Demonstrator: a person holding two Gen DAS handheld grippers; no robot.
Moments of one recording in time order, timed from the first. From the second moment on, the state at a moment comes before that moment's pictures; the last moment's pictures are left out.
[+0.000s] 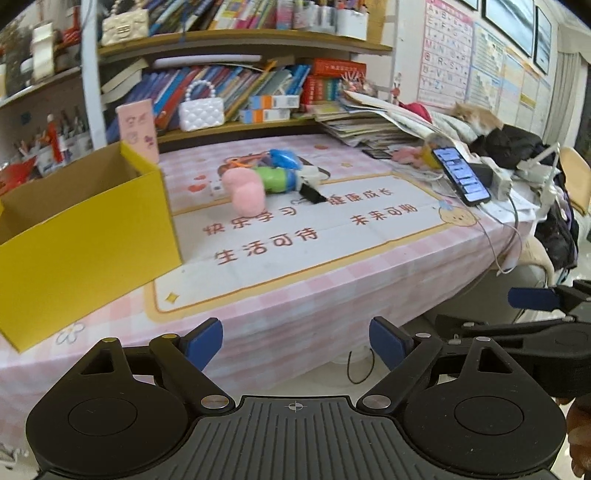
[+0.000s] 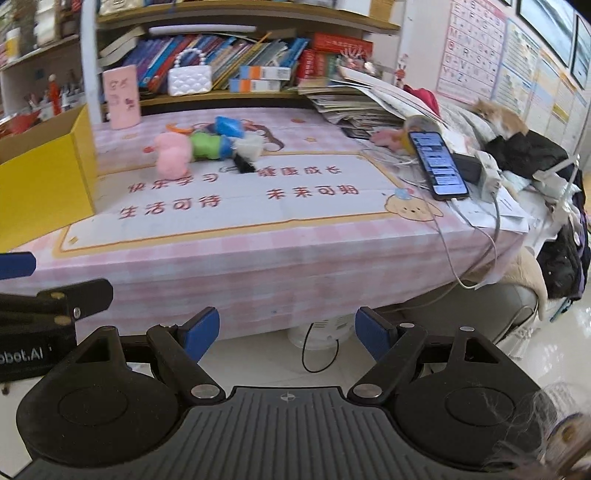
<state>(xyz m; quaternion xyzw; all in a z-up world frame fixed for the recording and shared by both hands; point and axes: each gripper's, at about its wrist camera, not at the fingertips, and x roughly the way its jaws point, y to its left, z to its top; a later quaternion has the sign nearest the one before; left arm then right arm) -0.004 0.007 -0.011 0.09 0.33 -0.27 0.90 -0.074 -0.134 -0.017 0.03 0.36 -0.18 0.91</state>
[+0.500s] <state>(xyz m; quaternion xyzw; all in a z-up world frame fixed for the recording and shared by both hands) 0.033 -0.028 -0.009 0.05 0.33 -0.25 0.91 -0.030 -0.185 -0.008 0.04 0.34 -0.17 0.92</state>
